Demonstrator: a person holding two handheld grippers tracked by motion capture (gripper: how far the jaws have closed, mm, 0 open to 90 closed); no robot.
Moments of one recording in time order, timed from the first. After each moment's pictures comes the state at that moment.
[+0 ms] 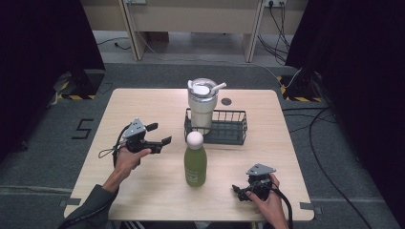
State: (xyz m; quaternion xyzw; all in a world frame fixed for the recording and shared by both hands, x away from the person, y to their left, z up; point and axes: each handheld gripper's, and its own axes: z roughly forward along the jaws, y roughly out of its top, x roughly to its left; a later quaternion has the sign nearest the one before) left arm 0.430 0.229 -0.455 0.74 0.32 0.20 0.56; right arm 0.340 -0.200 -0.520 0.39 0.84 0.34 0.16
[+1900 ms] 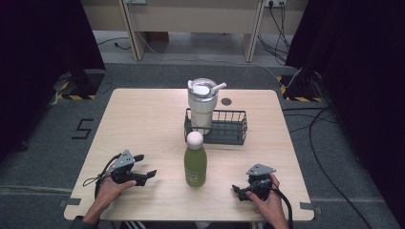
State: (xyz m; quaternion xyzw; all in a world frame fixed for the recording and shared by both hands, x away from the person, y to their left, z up) left arm 0.361 0.269 -0.517 0.80 0.34 0.16 0.47; right arm 0.340 -0.200 -0.520 0.39 0.84 0.34 0.16
